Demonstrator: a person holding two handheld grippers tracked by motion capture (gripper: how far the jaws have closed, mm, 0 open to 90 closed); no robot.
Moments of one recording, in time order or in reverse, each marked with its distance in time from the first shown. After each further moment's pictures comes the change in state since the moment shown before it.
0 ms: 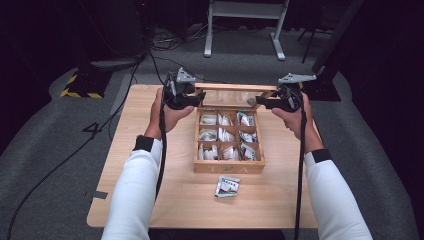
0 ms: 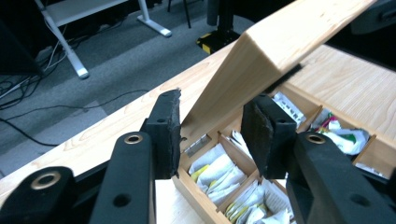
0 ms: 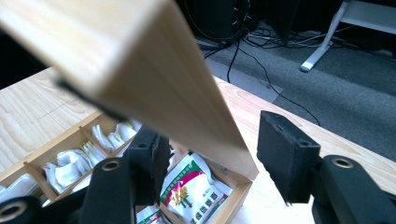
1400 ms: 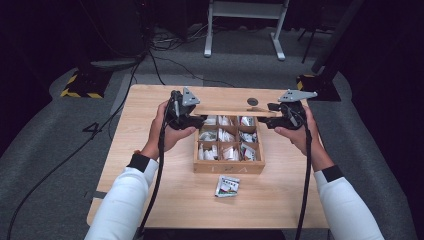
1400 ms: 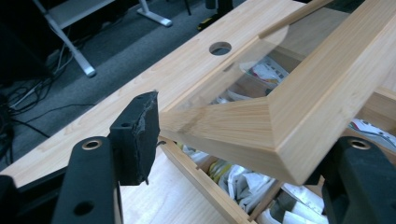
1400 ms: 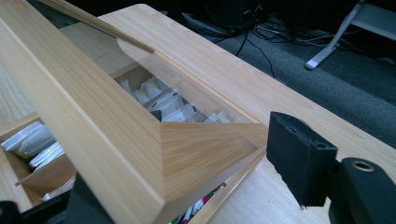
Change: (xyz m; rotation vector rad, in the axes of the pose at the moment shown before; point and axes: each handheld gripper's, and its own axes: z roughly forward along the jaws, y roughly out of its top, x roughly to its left) left arm -0.037 -0.031 -0.015 0.042 0.022 0.100; right arm 0.034 -0.027 -0.028 0.051 0.013 -0.122
